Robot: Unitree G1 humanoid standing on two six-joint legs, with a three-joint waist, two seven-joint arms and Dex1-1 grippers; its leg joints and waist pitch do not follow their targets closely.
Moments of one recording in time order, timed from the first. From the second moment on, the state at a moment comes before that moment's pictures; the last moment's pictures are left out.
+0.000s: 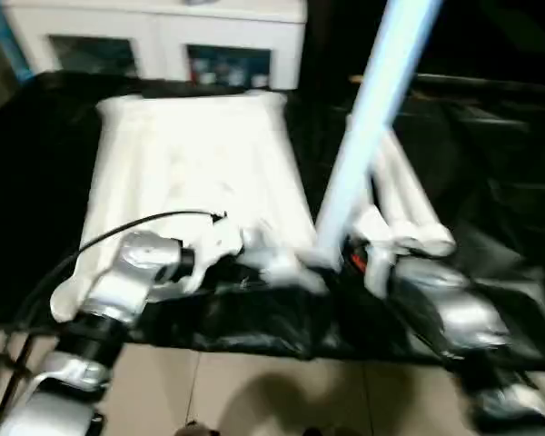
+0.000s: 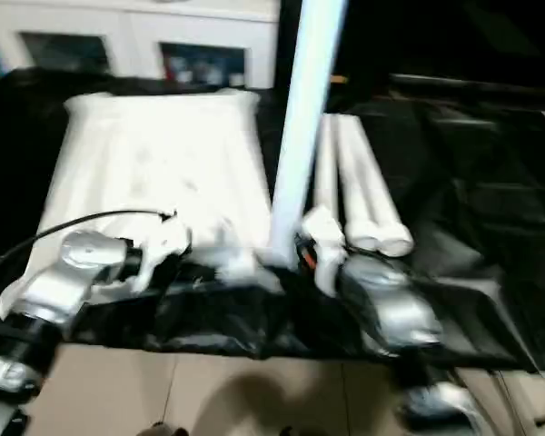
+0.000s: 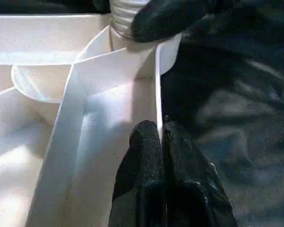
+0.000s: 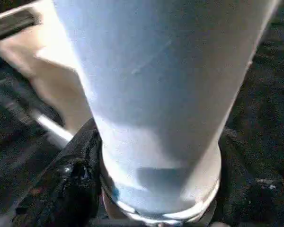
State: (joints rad) left arm -0.53 0.34 -0.23 0.46 0.05 0.18 -1.09; right arm -0.46 -0.17 0.08 0.50 0.14 0.20 0.68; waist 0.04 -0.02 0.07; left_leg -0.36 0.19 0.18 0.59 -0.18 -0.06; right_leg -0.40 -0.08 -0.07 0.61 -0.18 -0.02
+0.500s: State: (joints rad) left arm -0.49 0.26 -0.23 0.32 0.12 0.32 -0.90; right arm -0.59 -0.01 -0.01 0.71 0.12 0.12 0.37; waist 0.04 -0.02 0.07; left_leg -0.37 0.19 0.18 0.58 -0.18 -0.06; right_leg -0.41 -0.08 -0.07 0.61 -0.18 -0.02
